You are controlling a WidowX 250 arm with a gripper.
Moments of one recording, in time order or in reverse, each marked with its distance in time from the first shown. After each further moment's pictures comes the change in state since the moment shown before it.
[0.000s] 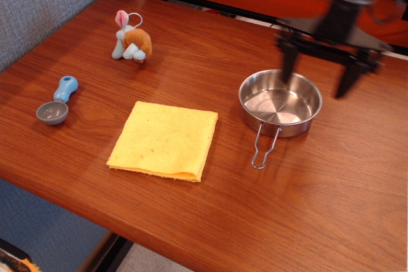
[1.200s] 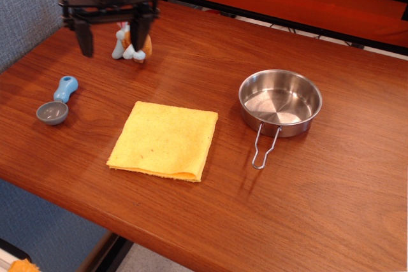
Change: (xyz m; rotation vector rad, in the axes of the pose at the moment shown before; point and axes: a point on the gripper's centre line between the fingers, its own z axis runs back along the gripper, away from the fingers) arm -0.016 0.230 -0.005 0.185 -0.080 0.740
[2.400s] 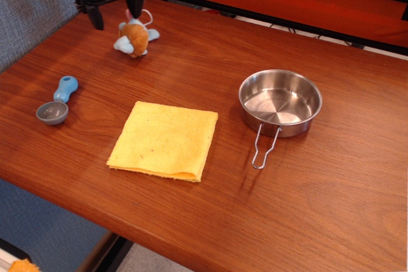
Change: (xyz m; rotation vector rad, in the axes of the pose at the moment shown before) arm 0.093 -0.049 -0.053 -0.209 -0.165 0.120
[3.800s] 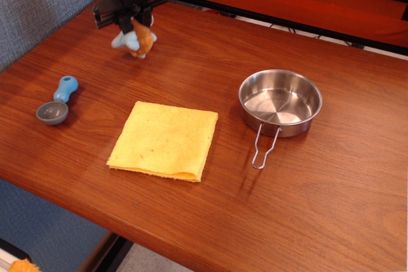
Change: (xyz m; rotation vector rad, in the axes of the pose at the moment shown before) arm -0.029 -0.015 0.012 -0.012 0.019 -0.001
